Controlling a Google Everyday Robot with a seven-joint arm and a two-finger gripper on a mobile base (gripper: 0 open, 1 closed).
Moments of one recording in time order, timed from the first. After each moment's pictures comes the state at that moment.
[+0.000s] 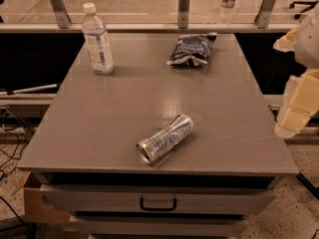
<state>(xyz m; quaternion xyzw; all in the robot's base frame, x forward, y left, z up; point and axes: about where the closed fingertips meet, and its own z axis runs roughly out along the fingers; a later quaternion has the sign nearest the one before) 0.438 -0.216 0.979 -0.60 0.78 -0.04 0.16</state>
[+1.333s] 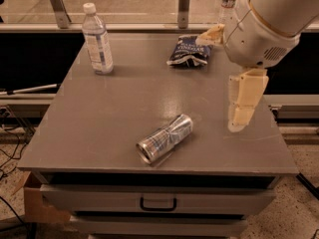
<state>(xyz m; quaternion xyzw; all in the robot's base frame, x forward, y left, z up) 0.461 -0.106 0.972 -0.77 0.60 0.00 0.21</state>
